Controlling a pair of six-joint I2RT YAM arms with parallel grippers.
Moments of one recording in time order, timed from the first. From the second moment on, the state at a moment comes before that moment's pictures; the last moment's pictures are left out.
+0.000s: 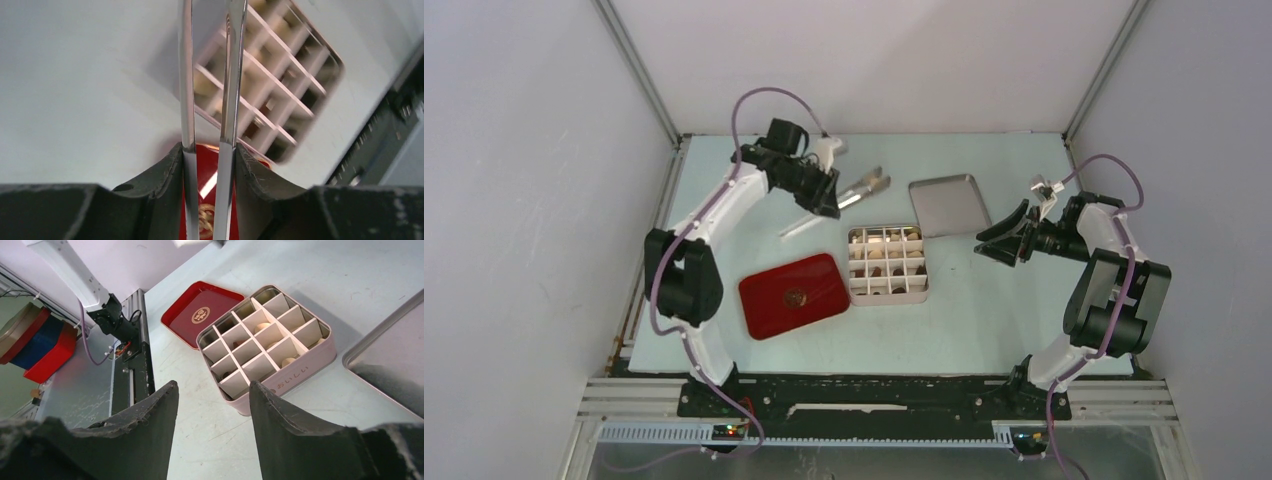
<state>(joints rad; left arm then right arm) -0.31 1.88 1.71 -0.81 0.58 0.21 -0.33 1.64 1.14 -1.56 -1.55 -1.54</state>
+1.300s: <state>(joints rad) -0.64 1.81 1.39 -0.94 0.69 0.41 -0.41 1.64 1.14 -1.56 -1.55 -1.53</state>
